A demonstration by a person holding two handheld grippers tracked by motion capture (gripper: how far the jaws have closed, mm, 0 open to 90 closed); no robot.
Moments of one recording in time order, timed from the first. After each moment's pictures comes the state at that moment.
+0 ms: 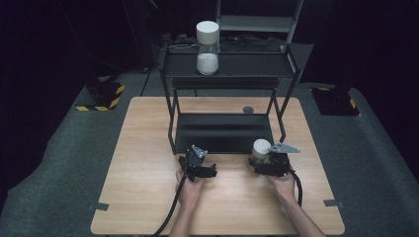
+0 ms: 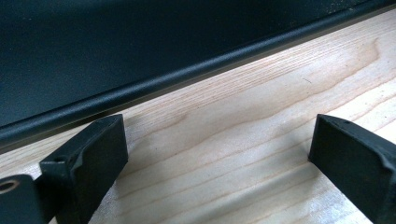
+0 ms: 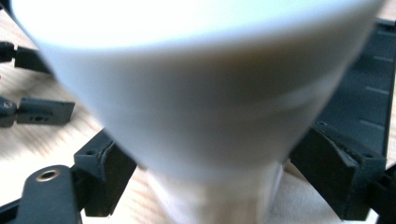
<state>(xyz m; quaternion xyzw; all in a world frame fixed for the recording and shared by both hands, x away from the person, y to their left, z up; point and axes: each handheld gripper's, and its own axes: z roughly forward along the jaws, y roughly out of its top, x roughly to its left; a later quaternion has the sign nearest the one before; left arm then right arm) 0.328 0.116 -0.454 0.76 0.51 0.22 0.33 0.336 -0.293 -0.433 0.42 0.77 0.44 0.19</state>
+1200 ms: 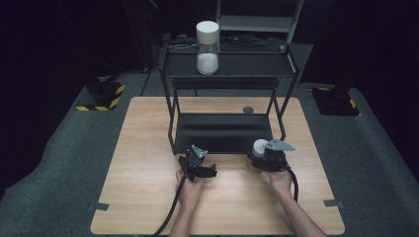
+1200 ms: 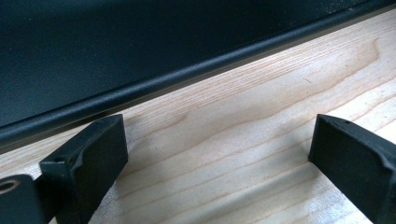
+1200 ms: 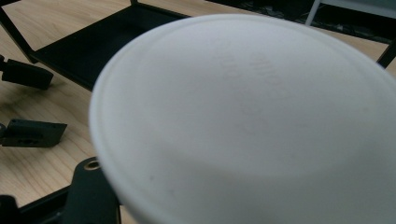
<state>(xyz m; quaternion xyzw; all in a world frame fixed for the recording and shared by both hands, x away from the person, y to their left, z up) 0.328 0.116 -0.454 0.76 0.51 0.22 0.33 0.330 -0.273 -0.425 0.39 0.77 0.44 0.24</state>
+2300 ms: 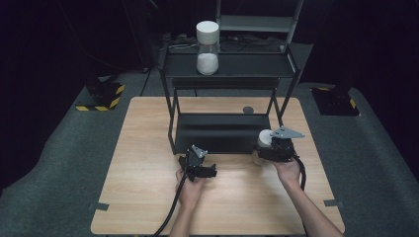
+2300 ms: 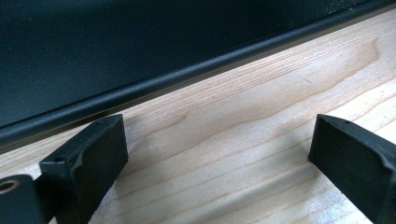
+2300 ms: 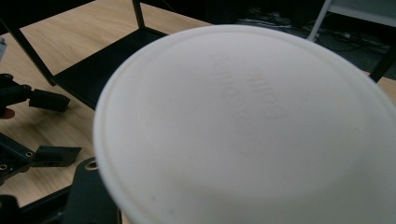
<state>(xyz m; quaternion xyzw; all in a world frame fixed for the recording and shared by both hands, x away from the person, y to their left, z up) 0.328 0.116 -0.454 0.76 0.51 0.22 0.33 0.346 -0.290 -0.375 0.38 0.78 0.45 0.23</state>
